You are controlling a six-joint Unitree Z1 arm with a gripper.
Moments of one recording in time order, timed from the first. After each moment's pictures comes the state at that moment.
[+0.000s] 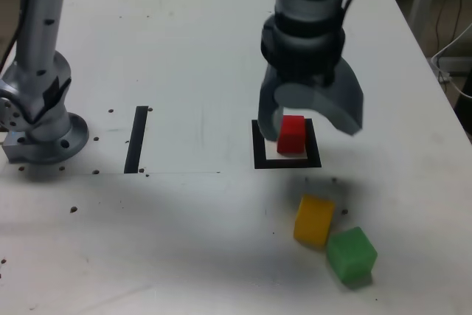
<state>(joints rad) -0.27 2.03 -1.67 1.28 0.11 -0.06</state>
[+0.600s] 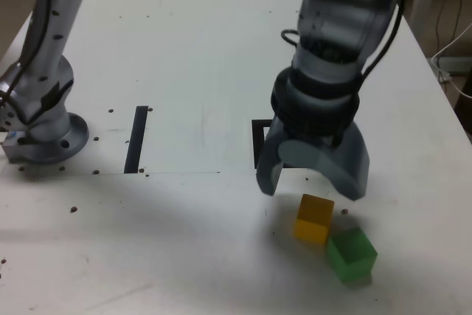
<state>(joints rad) -0.37 2.17 -1.77 1.33 0.00 -0.07</state>
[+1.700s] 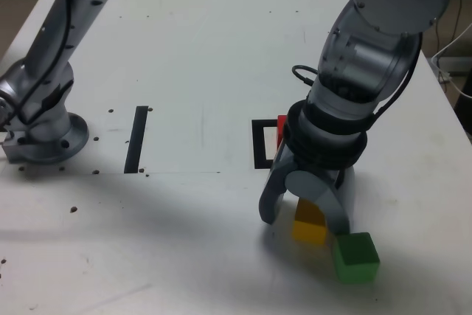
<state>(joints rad) -0.37 2.28 -1.82 1.34 -0.07 -0.05</state>
